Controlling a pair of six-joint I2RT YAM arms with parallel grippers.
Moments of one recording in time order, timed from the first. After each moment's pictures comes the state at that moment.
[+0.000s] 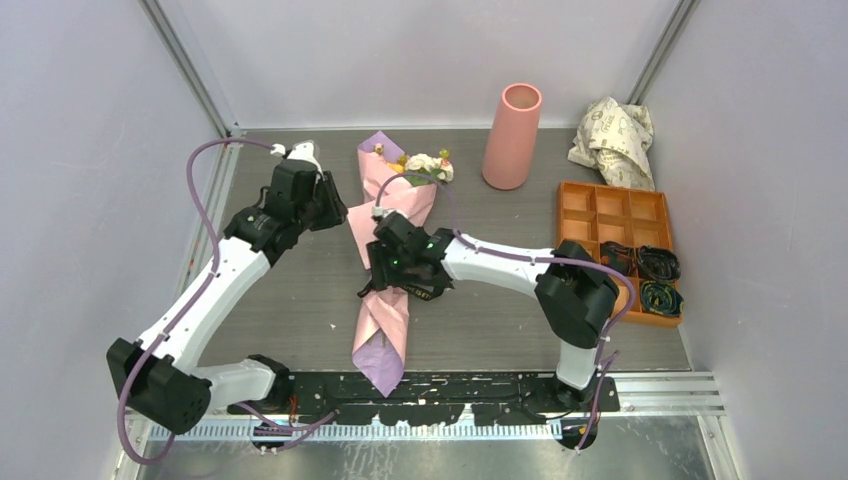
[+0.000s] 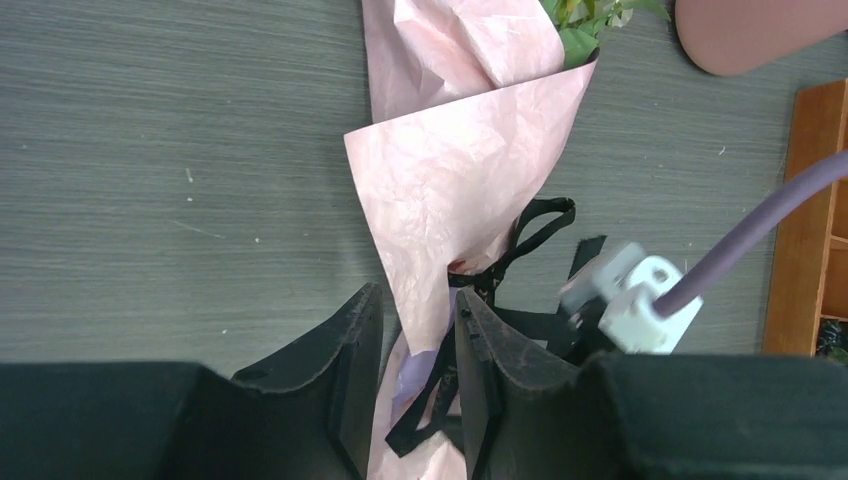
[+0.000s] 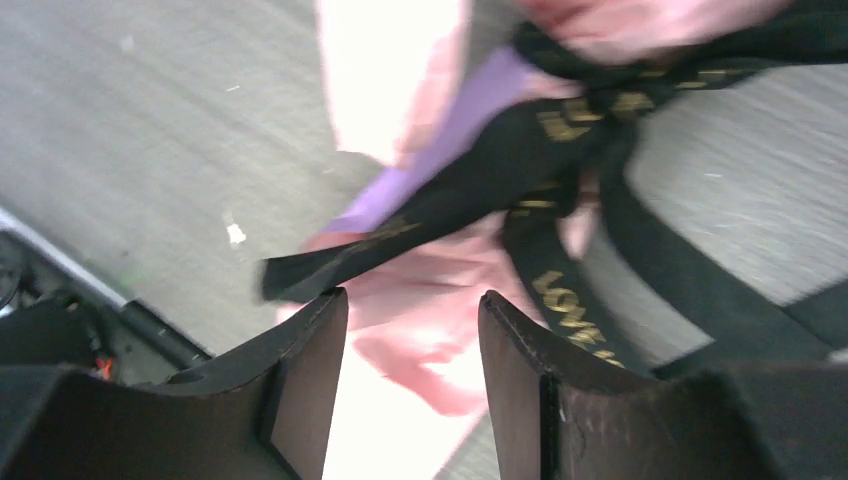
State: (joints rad) left arm -0.43 1.22 1.17 -0.59 -0.16 -0.51; right arm 0.93 1.80 1.27 -0.38 0.00 0.61
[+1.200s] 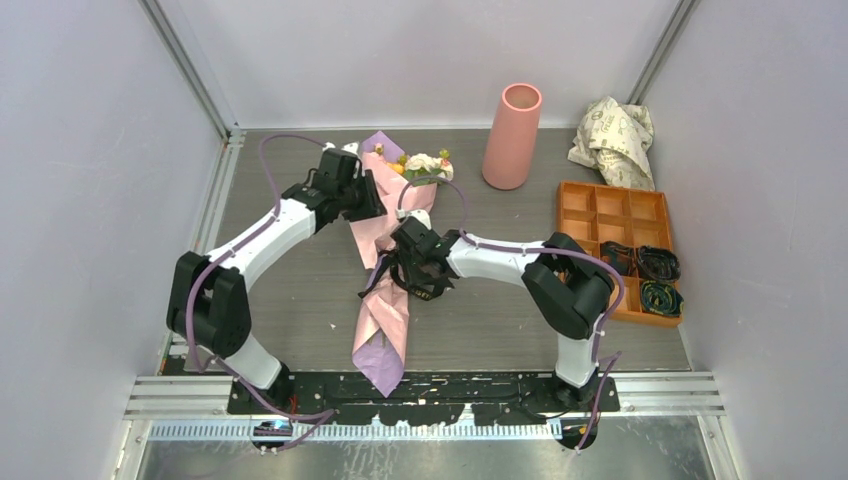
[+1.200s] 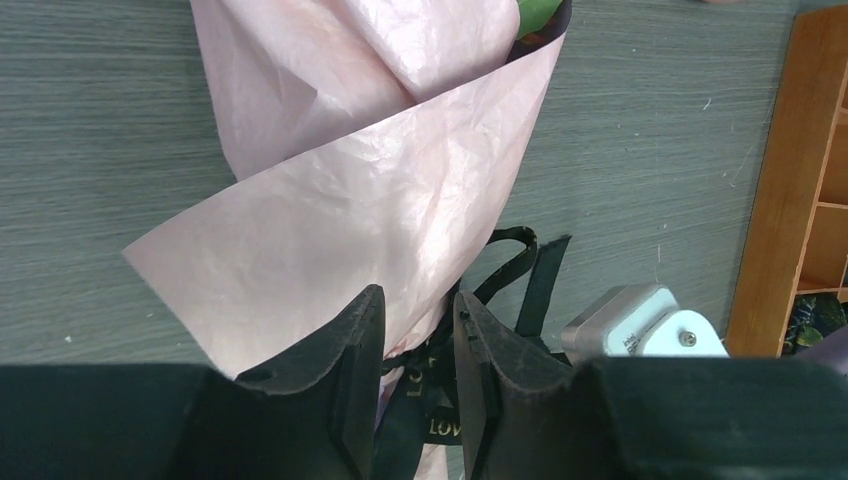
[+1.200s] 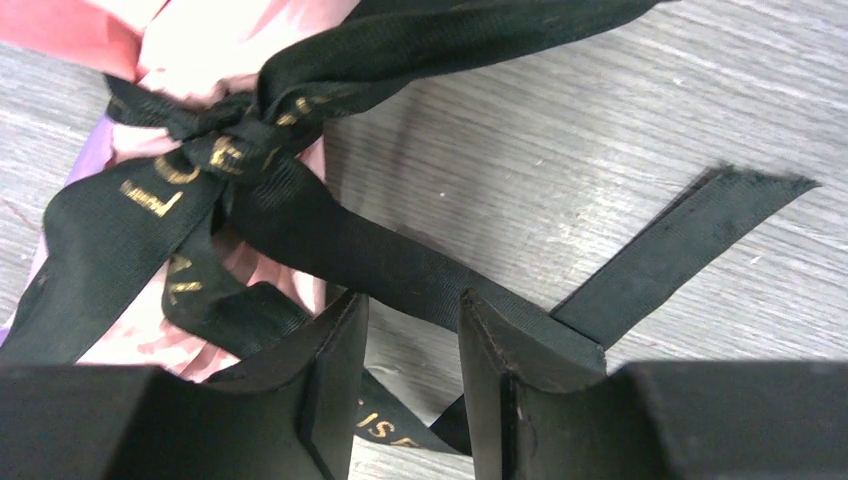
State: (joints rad) left arm -0.43 1.59 1.24 -0.39 0.07 -0.55; right arm 0.89 1.85 1.19 -0.36 0.20 0.52
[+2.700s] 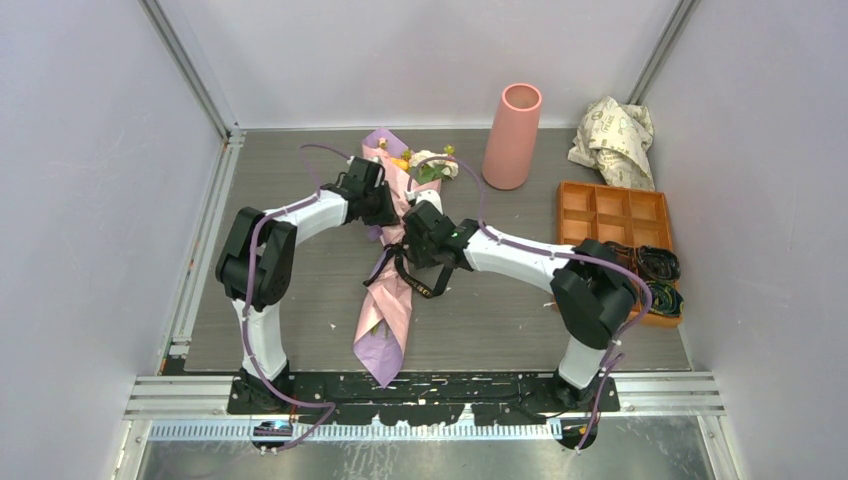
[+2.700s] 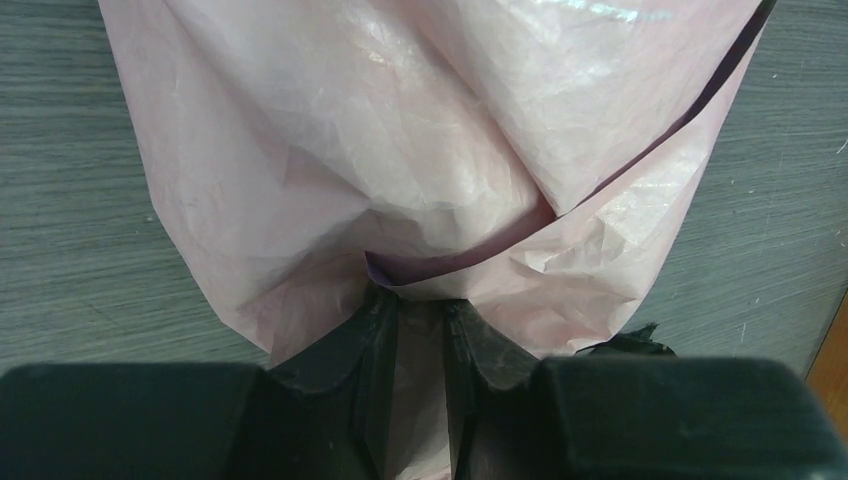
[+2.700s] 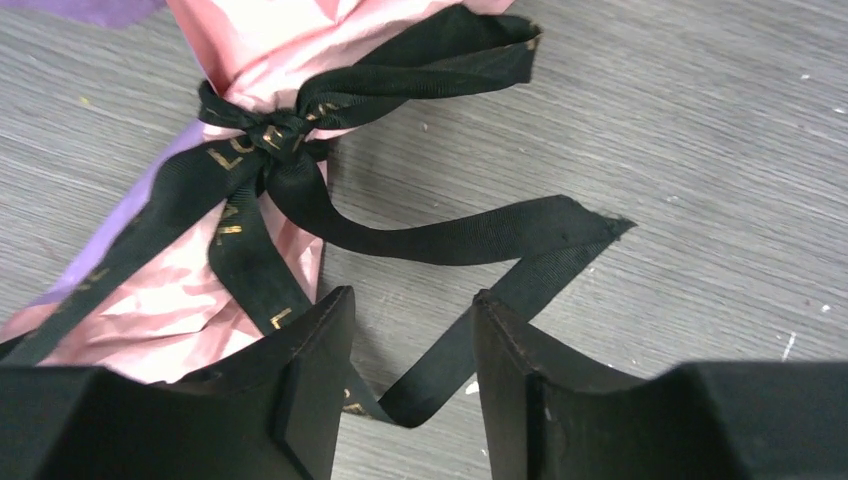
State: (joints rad) left arm -0.43 1.96 1.33 -0.25 0.10 -0.59; right arm 0.84 1.71 1.19 -0.39 0.29 0.43
